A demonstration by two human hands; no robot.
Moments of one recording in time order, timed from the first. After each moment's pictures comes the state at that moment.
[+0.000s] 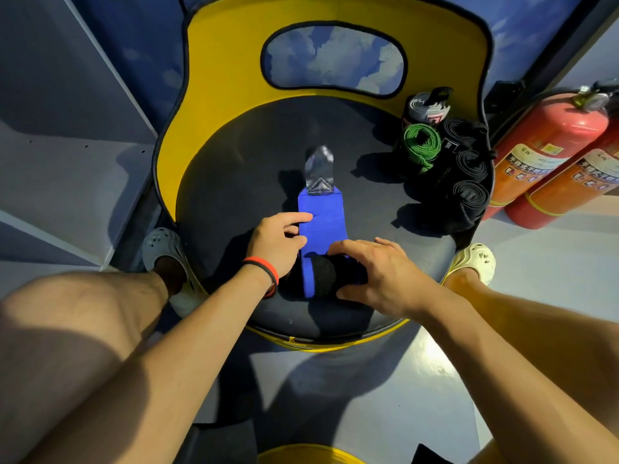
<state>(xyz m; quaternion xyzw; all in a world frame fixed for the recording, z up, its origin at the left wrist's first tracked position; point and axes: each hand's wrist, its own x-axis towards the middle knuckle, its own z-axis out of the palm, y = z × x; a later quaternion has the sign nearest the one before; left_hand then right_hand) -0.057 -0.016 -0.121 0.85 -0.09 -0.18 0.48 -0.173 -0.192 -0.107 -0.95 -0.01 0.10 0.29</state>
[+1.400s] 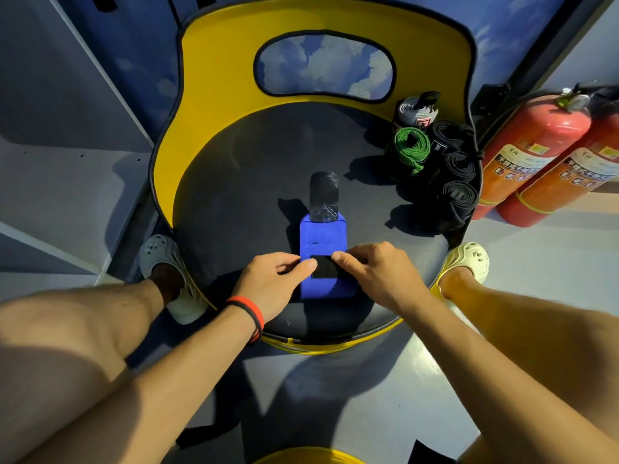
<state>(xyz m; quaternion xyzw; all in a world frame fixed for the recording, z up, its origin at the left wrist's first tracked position) -0.104 0.010 -0.106 0.84 -0.06 -0.27 0.48 -0.176 -0.180 -0.102 -0.92 0.20 0.06 0.33</state>
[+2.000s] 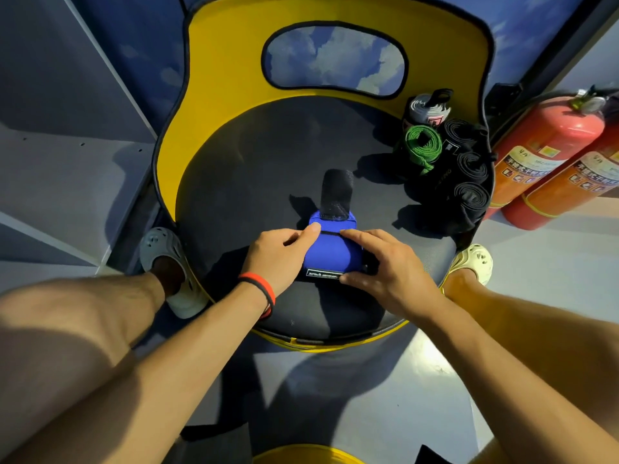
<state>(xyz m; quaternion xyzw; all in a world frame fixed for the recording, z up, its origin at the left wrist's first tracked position) -0.081 -0.008 -0.098 0.86 -0.07 -0.21 0.46 -0.178 -0.196 -0.117 -0.94 0.06 -0.02 0.35</state>
